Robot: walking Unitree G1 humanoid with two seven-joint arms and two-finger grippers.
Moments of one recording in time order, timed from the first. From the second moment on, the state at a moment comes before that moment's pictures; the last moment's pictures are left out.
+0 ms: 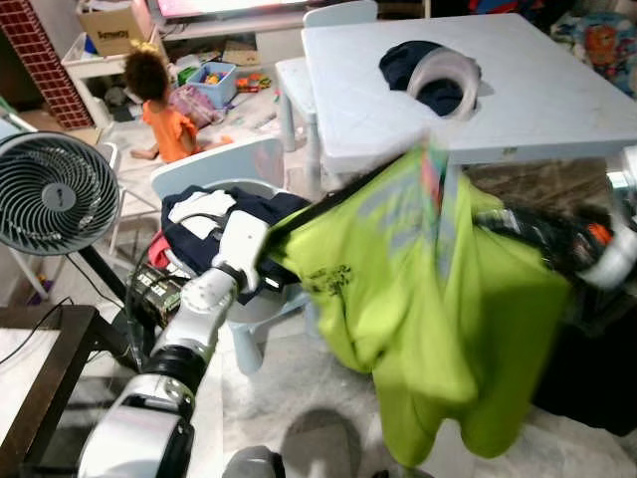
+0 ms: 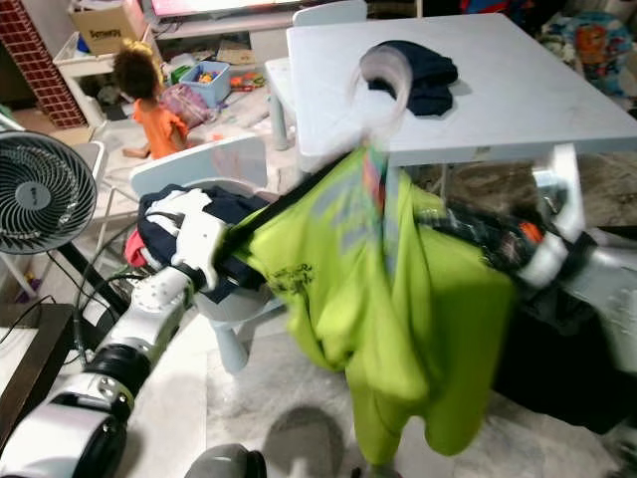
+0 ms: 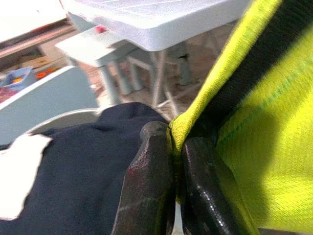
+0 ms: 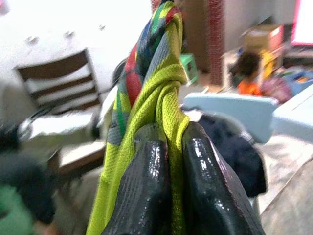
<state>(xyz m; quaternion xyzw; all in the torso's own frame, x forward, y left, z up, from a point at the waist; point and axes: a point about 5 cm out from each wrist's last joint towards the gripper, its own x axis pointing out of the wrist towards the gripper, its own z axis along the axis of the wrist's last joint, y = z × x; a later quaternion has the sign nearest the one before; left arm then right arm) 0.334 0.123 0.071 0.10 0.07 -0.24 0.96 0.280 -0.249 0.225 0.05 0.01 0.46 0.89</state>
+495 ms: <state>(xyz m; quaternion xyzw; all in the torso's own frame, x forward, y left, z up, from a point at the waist) 0.299 0.096 0.039 0.14 0.11 -0.38 0.91 0.338 -0.188 0.178 -0.06 0.02 0.32 0.94</state>
